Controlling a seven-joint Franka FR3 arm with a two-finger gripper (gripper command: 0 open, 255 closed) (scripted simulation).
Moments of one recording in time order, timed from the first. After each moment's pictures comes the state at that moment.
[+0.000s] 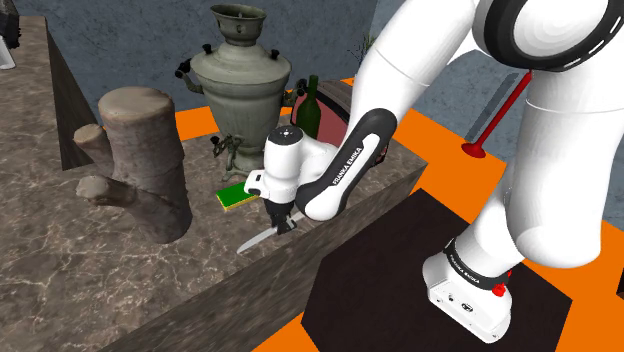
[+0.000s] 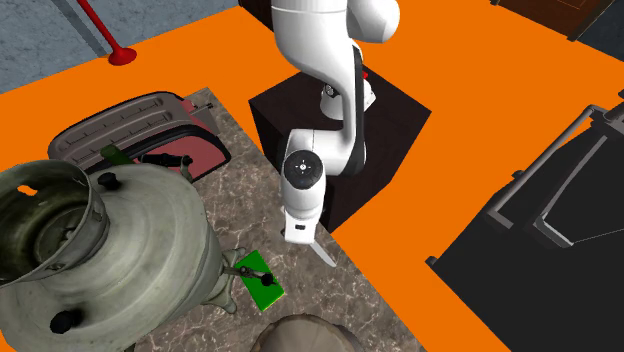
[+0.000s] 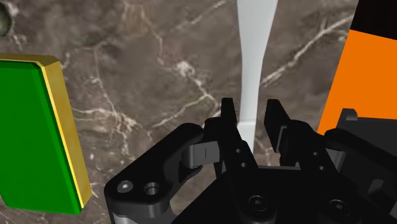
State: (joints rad) arm 0.41 0.42 0.17 -2.39 -0.28 2.81 -0.72
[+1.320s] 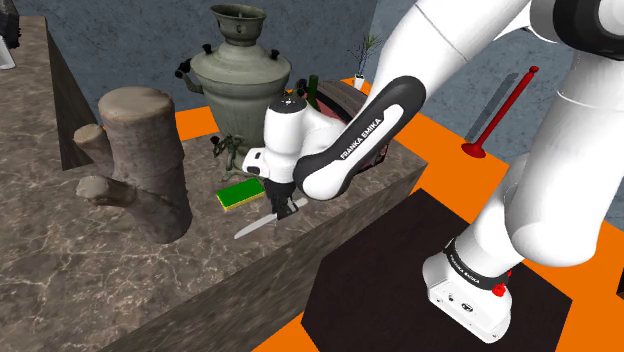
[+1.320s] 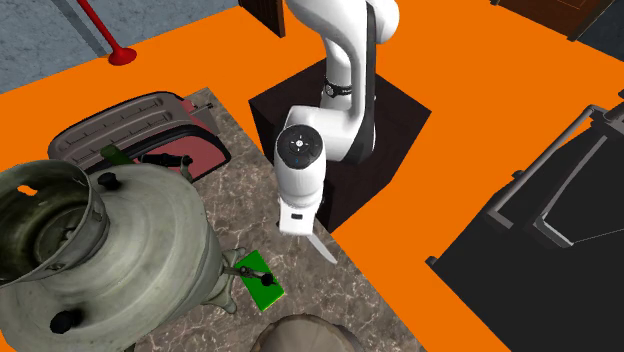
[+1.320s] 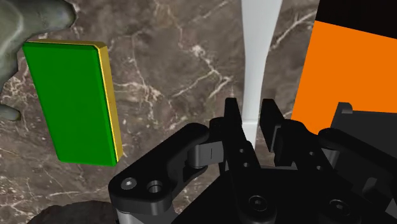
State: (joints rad) arm 0.35 0.24 0.24 -2.42 -0.17 2.67 -0.81
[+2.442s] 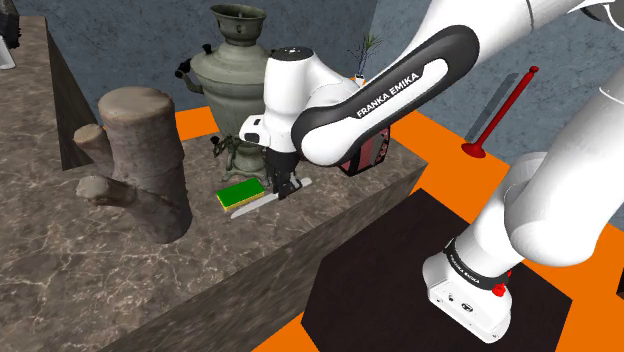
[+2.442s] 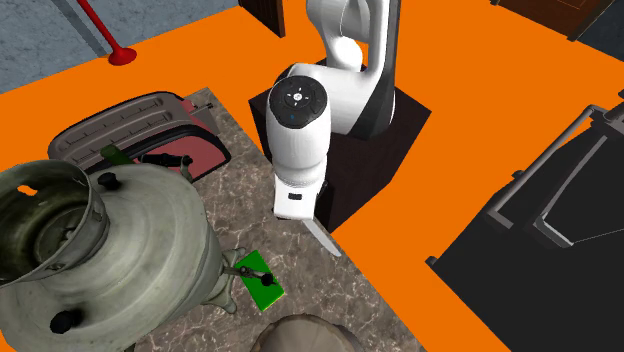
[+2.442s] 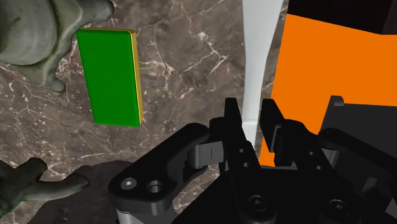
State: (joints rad) arm 0.33 0.03 0.29 -2.40 -0.05 2.45 -0.90
